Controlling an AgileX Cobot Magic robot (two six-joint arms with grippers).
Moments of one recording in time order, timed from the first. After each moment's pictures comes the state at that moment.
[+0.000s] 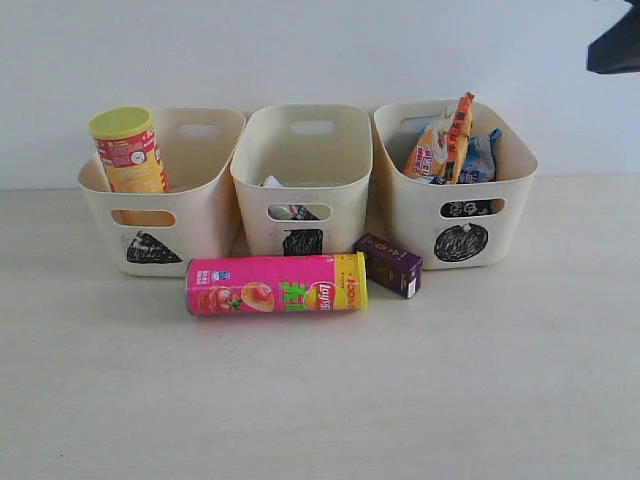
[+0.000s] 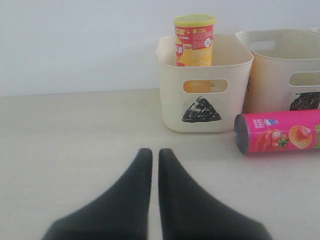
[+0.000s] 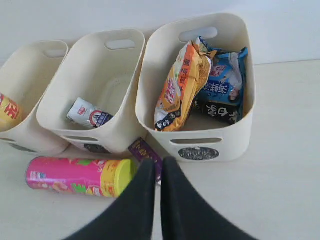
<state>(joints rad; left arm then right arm) -0.02 0.00 0.00 -0.04 0.23 0.10 0.00 1.21 -1.15 0.62 0.69 -0.35</state>
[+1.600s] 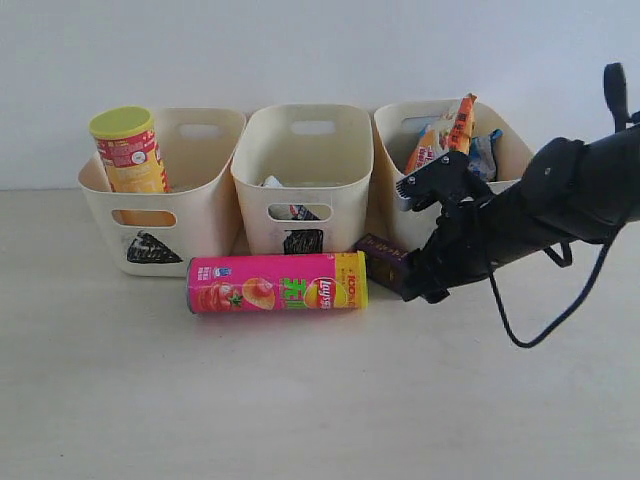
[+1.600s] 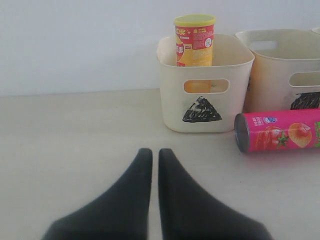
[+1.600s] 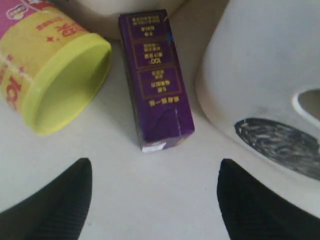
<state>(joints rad) -0.02 0.00 0.00 -0.04 0.23 0.10 0.35 1.90 -1.09 0.61 0.21 -0.92</state>
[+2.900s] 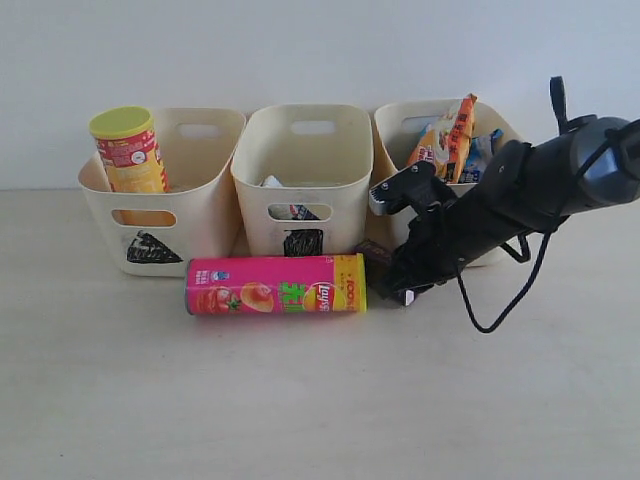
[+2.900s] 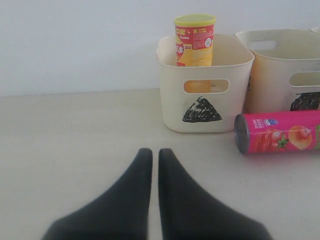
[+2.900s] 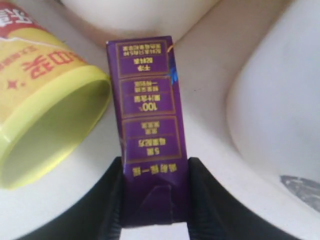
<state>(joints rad) -0.02 0.00 0.00 -0.04 0.23 0.10 0.35 2.06 -1.27 0.63 0.32 -0.93</state>
